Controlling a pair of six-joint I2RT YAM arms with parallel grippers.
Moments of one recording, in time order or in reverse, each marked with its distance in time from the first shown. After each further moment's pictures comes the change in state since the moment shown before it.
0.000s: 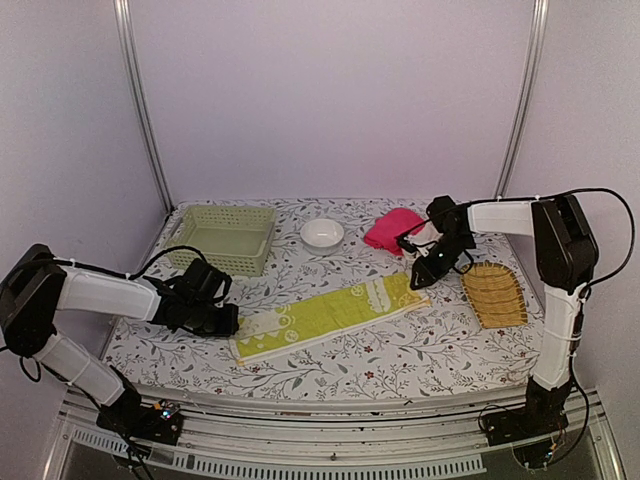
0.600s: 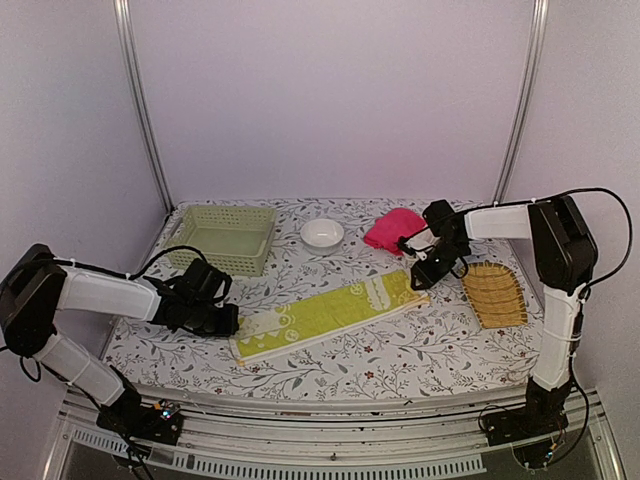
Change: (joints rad) left arm 0.000 0.001 -0.001 0.003 -0.001 0.003; right arm 0.018 0.007 -0.059 0.127 0.171 0.013
